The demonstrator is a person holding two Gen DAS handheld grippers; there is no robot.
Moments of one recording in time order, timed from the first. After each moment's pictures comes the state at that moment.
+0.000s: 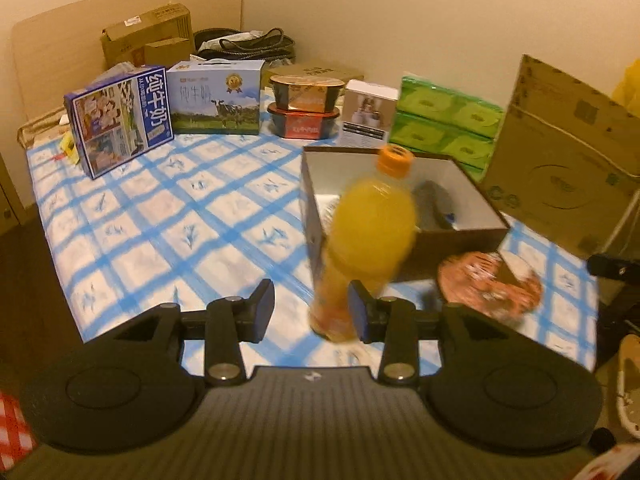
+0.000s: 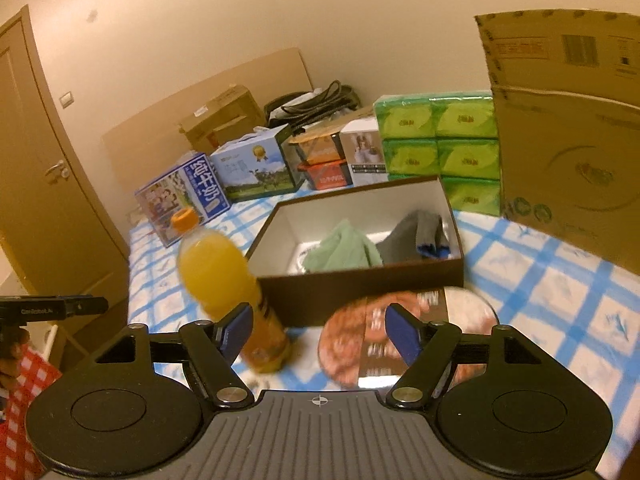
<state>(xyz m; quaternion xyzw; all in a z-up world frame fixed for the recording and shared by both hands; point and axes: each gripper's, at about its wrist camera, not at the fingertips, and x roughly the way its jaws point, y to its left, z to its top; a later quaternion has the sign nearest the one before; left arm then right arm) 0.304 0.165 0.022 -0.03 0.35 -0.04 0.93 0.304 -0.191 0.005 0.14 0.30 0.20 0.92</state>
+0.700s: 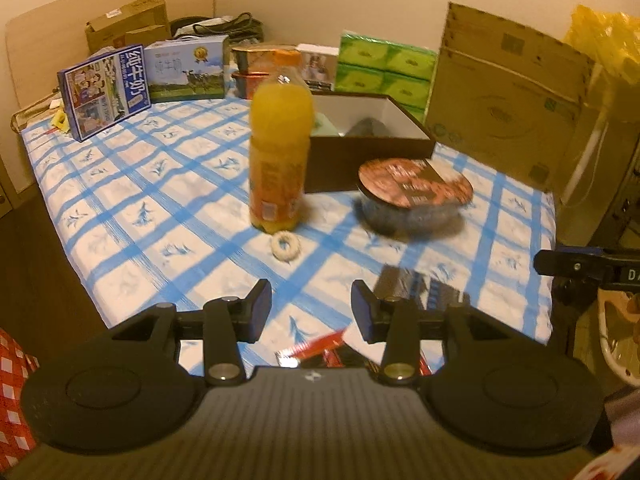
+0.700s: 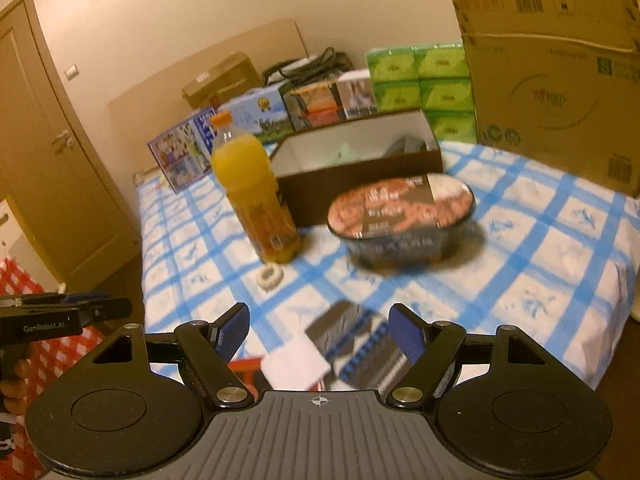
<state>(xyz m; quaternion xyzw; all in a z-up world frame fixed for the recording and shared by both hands) 0.155 0.085 -0.021 -0.01 0.37 -0.07 0.93 0.163 -0.196 -0.036 0.13 0.34 0.19 0.91</state>
